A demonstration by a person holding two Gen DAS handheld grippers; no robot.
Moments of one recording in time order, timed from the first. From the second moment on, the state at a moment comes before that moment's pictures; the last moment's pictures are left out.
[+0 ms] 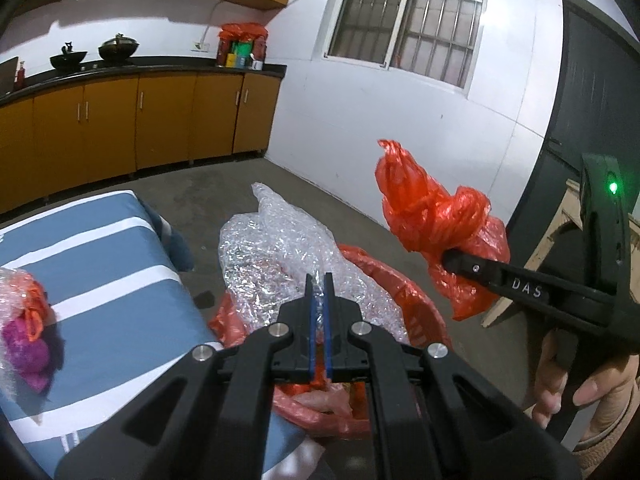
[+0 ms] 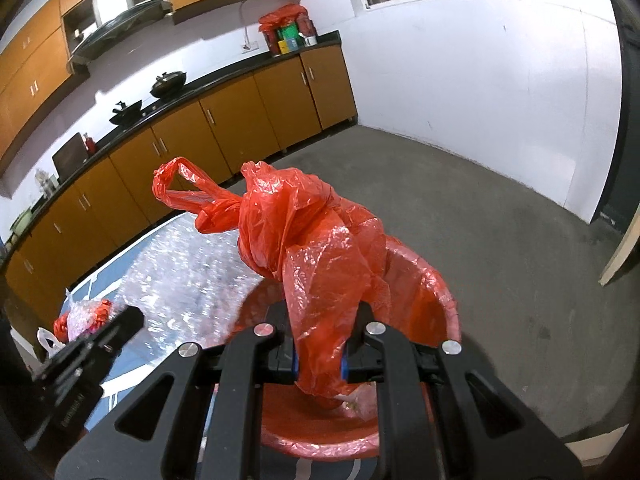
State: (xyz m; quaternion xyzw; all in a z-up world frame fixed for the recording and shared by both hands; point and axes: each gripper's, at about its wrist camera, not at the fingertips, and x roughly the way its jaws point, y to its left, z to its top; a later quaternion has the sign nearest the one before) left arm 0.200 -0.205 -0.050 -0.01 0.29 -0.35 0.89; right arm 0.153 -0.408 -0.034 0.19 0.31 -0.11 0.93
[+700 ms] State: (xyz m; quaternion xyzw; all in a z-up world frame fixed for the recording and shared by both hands) left arm 0.215 -0.163 -0.070 -0.03 0.31 -0.28 0.91; right arm 0.154 -0.418 -0.047 0.20 0.31 -0.11 0.92
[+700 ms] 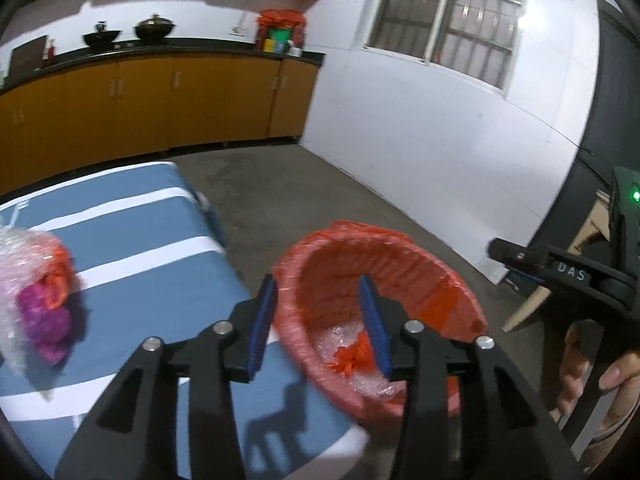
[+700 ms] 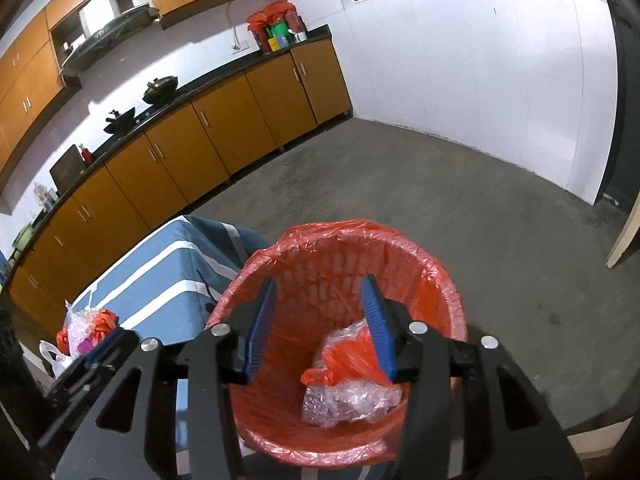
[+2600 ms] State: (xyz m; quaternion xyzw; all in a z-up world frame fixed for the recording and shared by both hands) left arm 0.131 0.200 -0.071 -0.10 0.25 0.13 0.96; right arm 0.270 -0.039 -0.087 -0.08 0.36 0.18 0.91
